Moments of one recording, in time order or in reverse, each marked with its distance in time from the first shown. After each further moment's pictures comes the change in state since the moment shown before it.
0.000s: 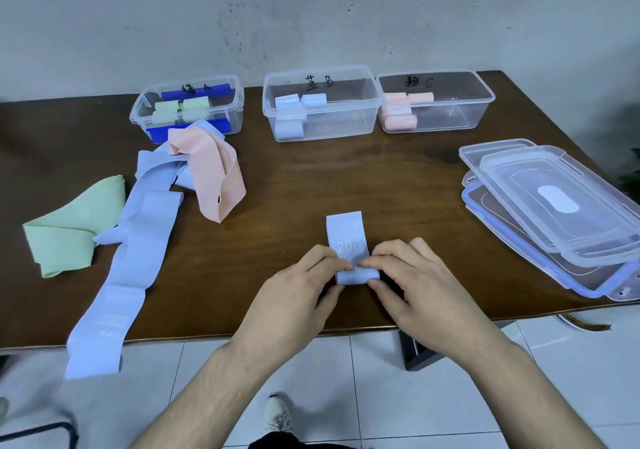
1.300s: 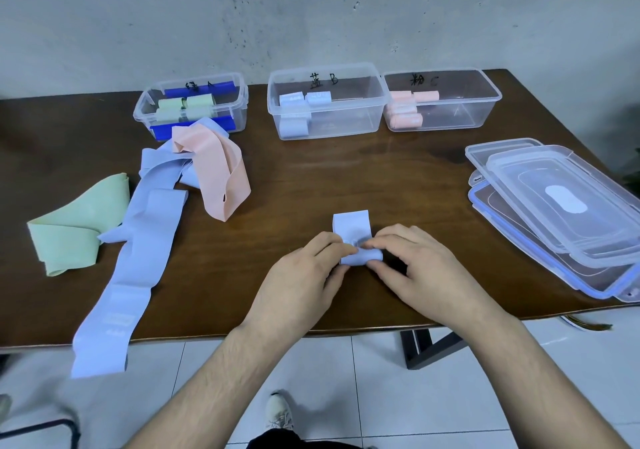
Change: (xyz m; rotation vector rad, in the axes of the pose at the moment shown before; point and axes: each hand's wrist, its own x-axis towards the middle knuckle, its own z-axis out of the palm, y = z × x) left_hand 0.017 -0.011 0.004 0.070 0.141 0.054; right_hand 0.026 0.010 0.000 0.107 -0.035 0.061
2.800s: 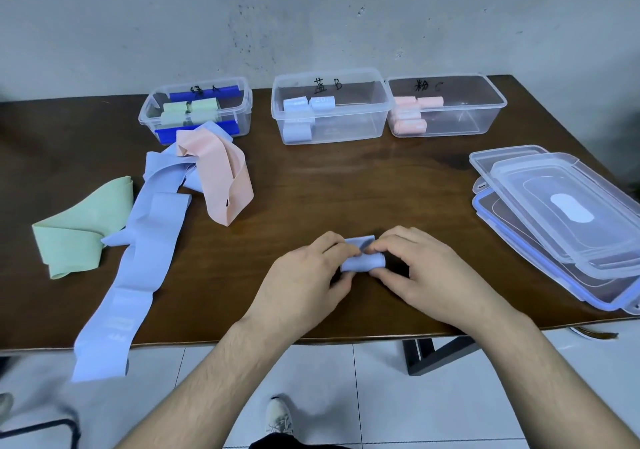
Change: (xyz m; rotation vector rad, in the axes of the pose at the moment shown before) left_hand 0.012 0.003 -0.010 0.051 -0.106 -0.033; right_hand 0.010 0.000 -0.012 -0.006 -0.087 -0.022
